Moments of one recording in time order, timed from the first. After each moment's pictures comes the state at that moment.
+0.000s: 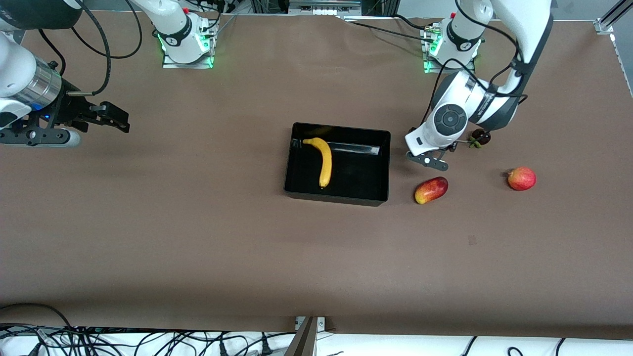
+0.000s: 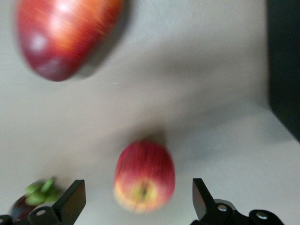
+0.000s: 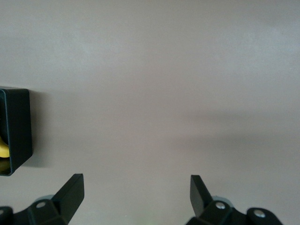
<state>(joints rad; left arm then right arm) -0.12 0.24 -0.26 -2.17 0.15 2.05 -0.14 0.11 0.07 0.01 -1.58 0.01 1.58 0.13</state>
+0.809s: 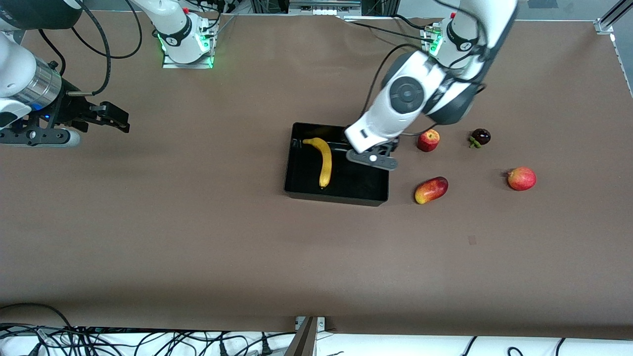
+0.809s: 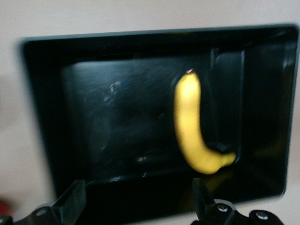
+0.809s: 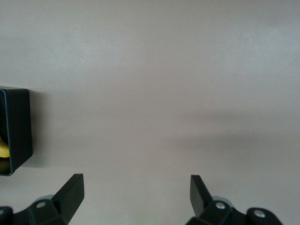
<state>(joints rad) -0.38 0.41 -0.29 -1.82 -0.10 2.22 -0.46 0.11 0.07 0.01 -1.58 0.01 1.58 0.13</state>
